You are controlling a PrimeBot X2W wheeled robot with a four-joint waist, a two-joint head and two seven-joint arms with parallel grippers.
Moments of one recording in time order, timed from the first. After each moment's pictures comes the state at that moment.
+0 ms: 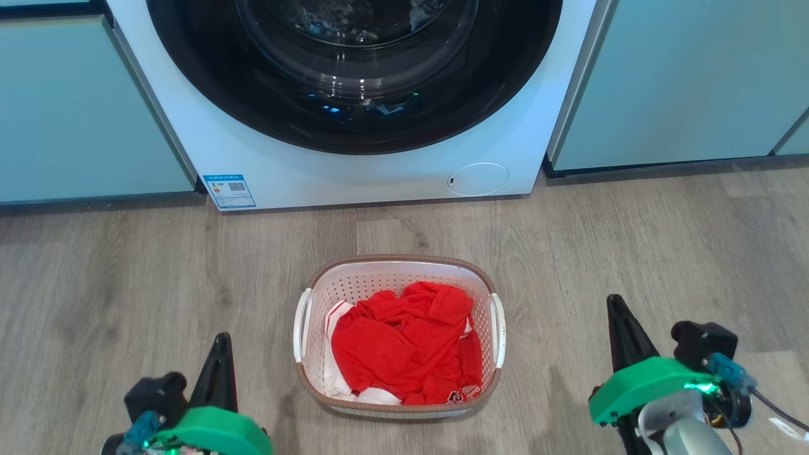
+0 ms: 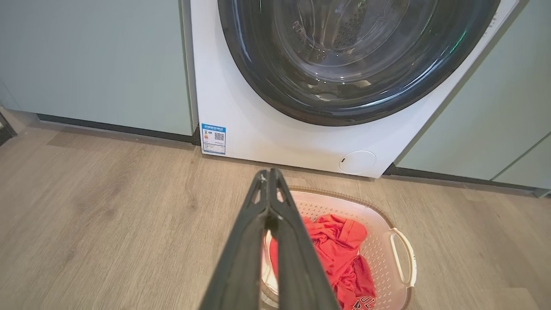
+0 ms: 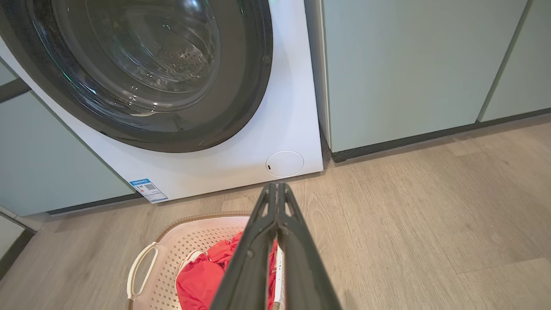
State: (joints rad) left arm 0.11 0.05 -0.12 0.21 -0.29 0.03 -0.22; right arm -0.03 -0.06 0.13 0.30 0.39 0.12 -0.22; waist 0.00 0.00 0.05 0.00
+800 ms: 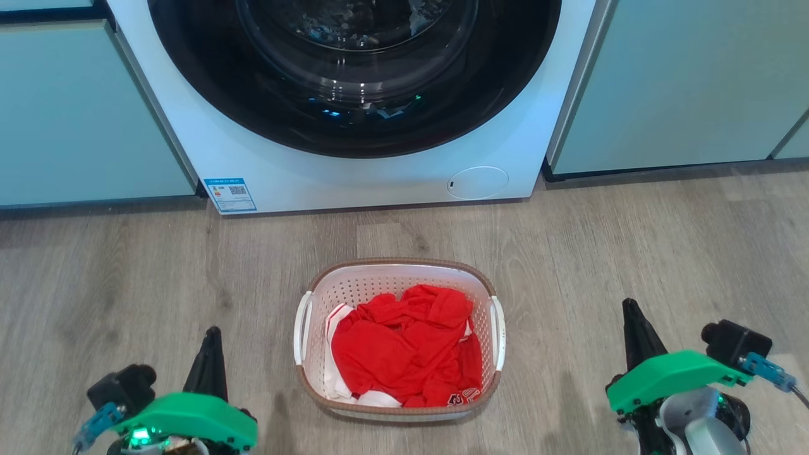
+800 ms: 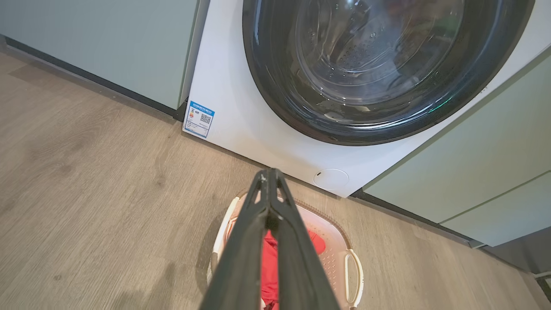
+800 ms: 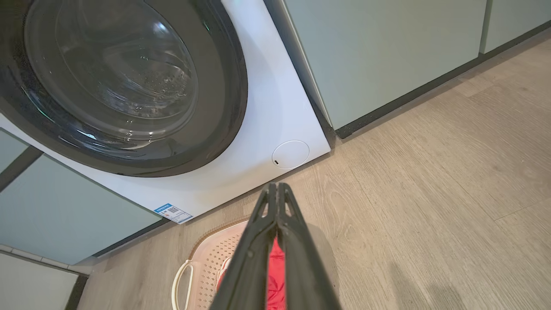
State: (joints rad) left arm 0.08 0.06 -0.09 0.22 -0.58 0.00 -0.16; right arm -0.04 -0.06 0.09 0.30 0.66 0.12 -0.16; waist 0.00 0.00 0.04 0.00
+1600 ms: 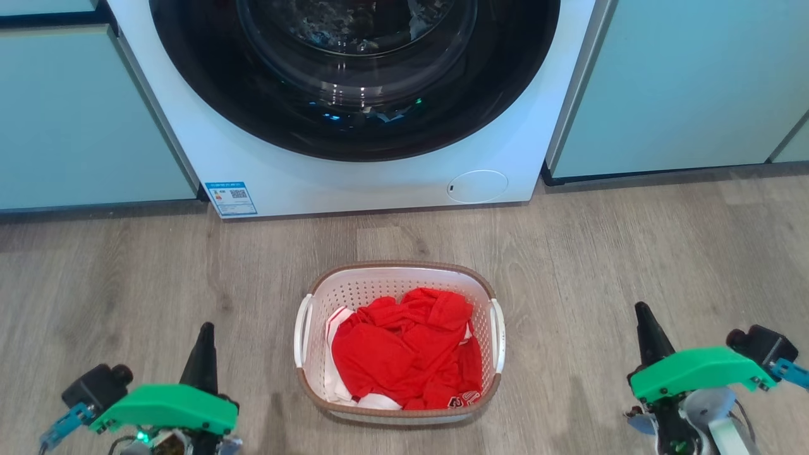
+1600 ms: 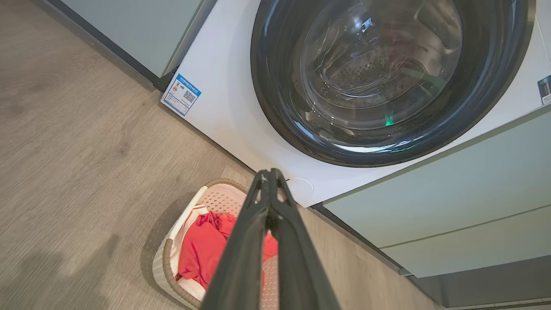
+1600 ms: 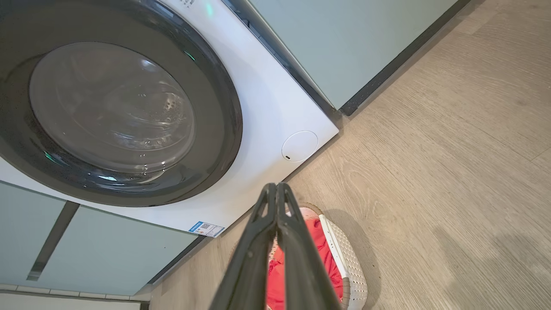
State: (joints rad) left arm 0.05 0.06 -0.06 0.24 -0.86 -0.04 -0.10; right arm -0.04 -0.06 0.05 0.29 0.91 0.12 -0.10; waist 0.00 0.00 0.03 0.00
